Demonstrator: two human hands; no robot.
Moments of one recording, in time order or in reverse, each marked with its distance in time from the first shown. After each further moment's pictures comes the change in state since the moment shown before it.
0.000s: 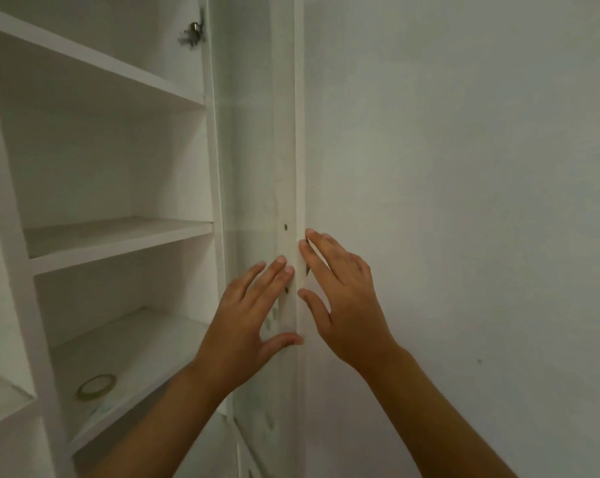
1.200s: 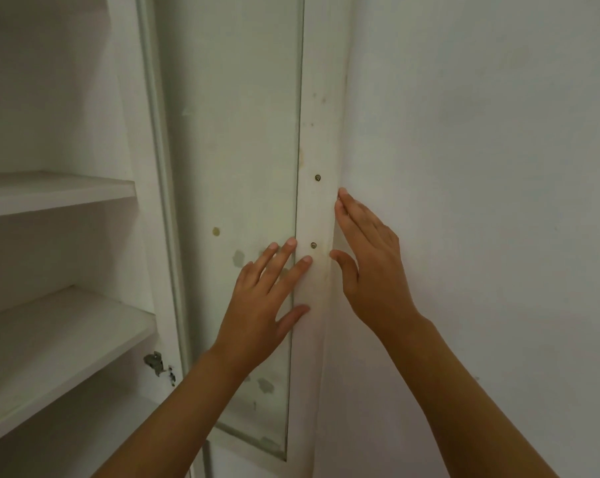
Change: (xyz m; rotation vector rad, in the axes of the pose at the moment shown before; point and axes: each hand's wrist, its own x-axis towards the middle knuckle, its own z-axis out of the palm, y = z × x) left_hand 0.069 -0.002 0.191 0.034 0.005 -0.071; right_hand -0.009 0.179 0.039 -0.024 -0.027 0.103
